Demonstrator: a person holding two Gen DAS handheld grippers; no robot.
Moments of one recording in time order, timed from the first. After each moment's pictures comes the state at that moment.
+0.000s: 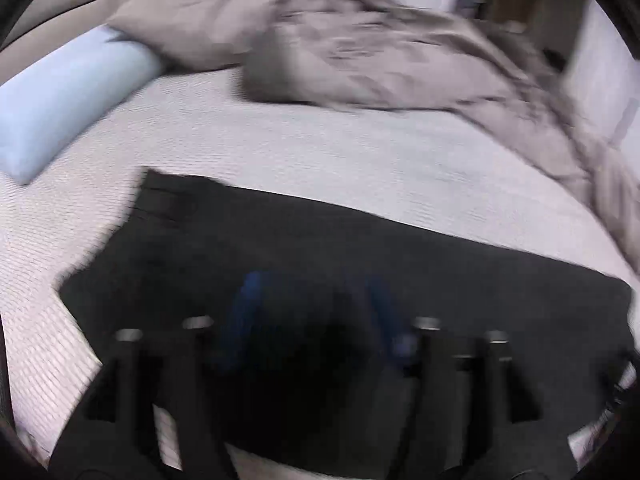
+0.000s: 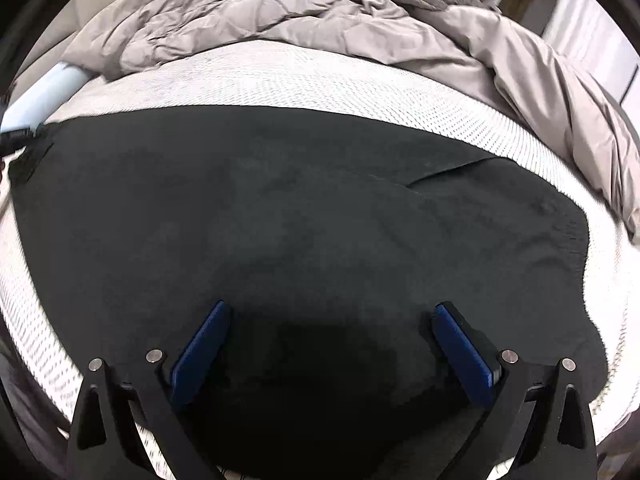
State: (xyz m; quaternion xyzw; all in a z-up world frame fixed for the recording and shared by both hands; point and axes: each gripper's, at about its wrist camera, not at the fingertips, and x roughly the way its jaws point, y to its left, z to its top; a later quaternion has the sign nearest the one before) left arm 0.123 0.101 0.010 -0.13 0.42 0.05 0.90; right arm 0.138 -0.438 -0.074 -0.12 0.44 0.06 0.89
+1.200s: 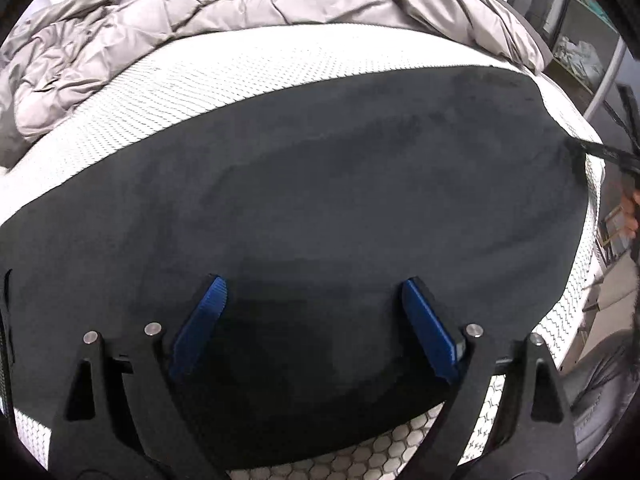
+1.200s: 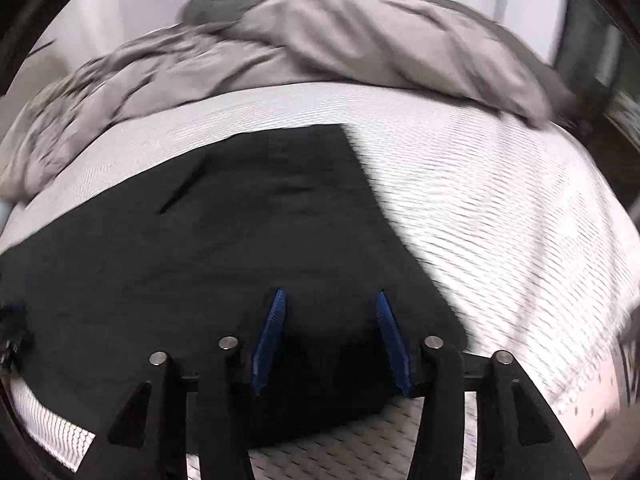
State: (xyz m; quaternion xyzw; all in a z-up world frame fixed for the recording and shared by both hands) left arm 0.123 -0.165 -0.022 0.05 0.47 -0.20 0.86; right arm 0.088 -0.631 -0.063 0.08 0.41 -0.11 0.90
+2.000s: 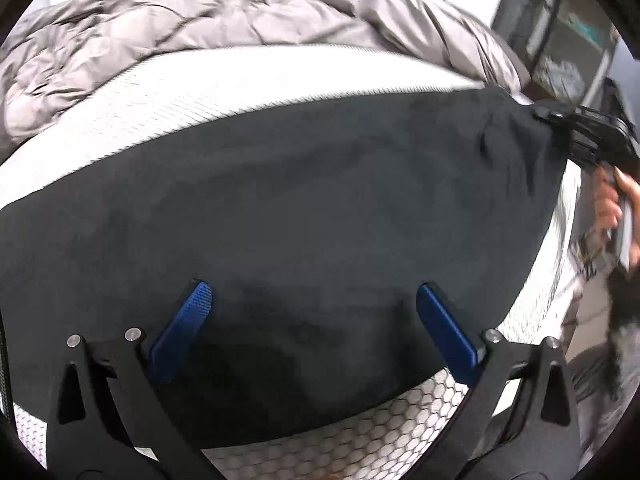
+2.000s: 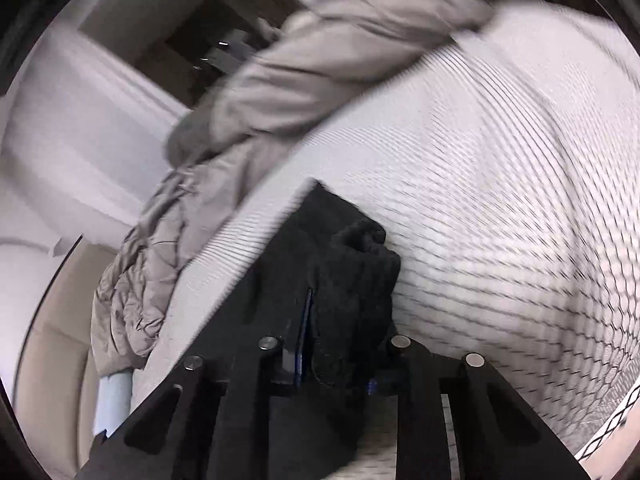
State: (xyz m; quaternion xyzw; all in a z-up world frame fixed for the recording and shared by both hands) left arm 0.094 -0.185 -0.007 0.00 0.44 -0.22 0.87; right arm 0.088 -0.642 -0.045 0.35 0.26 -0.01 0.90
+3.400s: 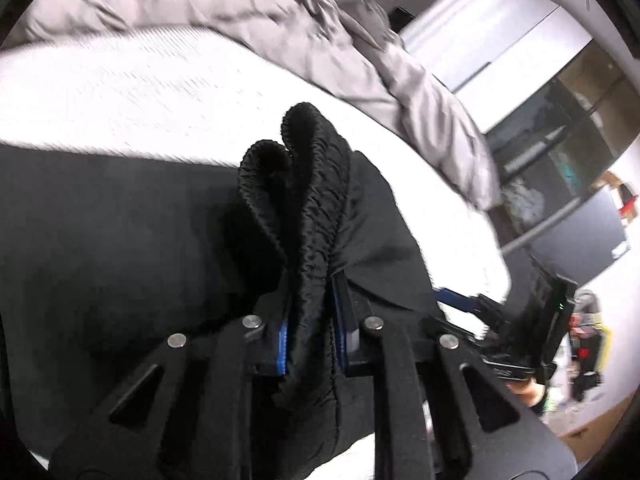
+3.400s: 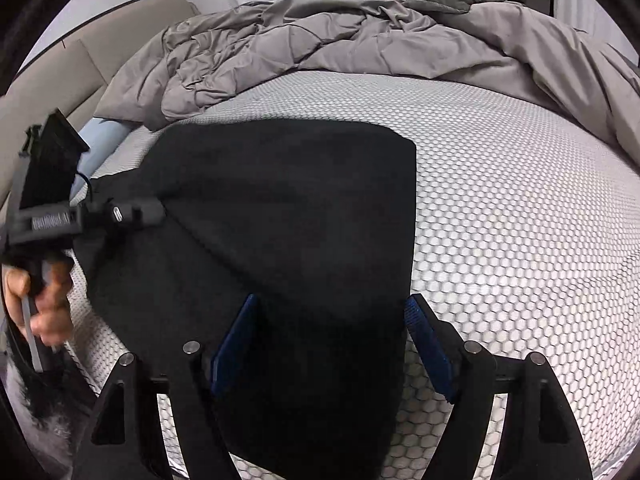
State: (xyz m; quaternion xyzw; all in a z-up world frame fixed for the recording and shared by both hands) left arm 0.175 -0.069 -0.006 -0.22 0.45 -0.25 0.83; right arm 0.137 -0.410 -0.065 0.01 0.43 0.15 0.89
